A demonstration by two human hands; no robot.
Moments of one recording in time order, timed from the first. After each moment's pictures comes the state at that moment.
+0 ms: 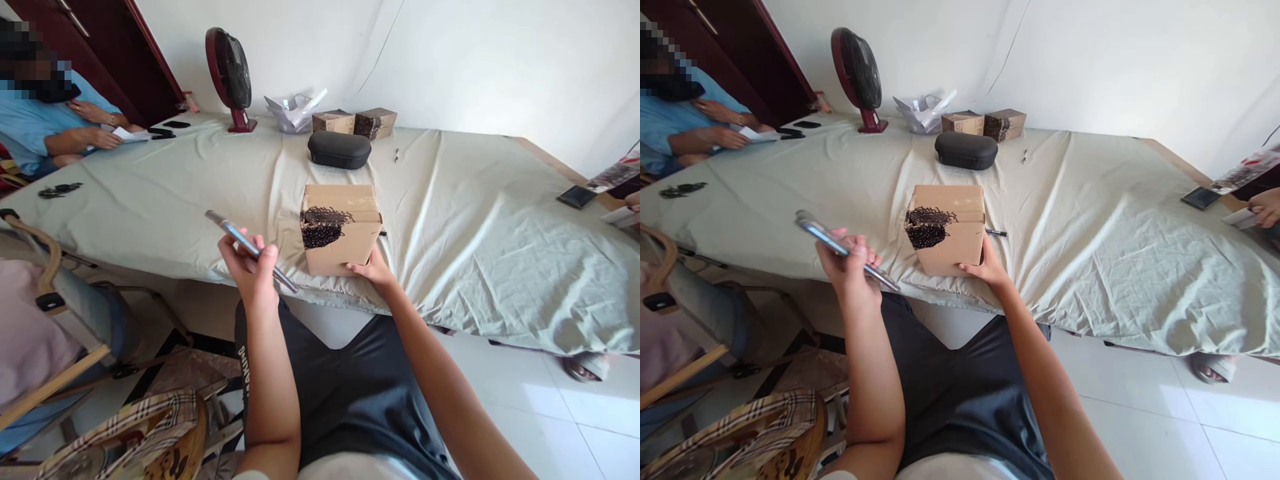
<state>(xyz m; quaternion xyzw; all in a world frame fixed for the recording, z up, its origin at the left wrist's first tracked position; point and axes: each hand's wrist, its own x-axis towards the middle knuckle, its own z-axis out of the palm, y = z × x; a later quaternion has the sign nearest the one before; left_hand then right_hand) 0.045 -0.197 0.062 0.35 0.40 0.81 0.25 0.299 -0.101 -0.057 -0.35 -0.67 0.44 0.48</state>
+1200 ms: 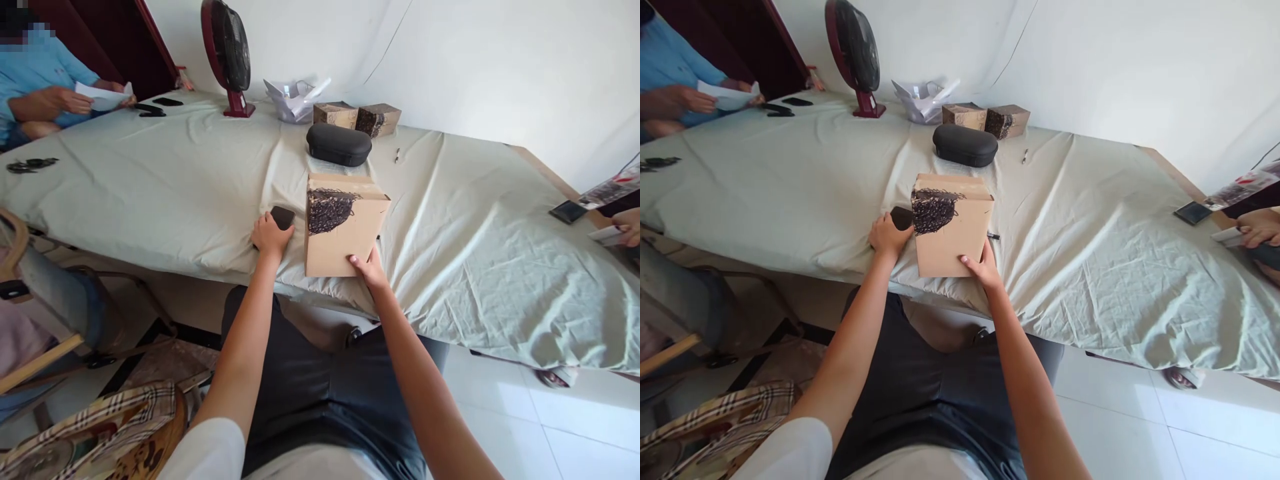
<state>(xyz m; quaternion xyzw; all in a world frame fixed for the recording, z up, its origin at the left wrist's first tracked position) 0.029 -0.058 -0.011 0.51 0.82 0.25 0.09 0.307 -0.093 -0.059 -0.39 -0.62 0.44 0.51</state>
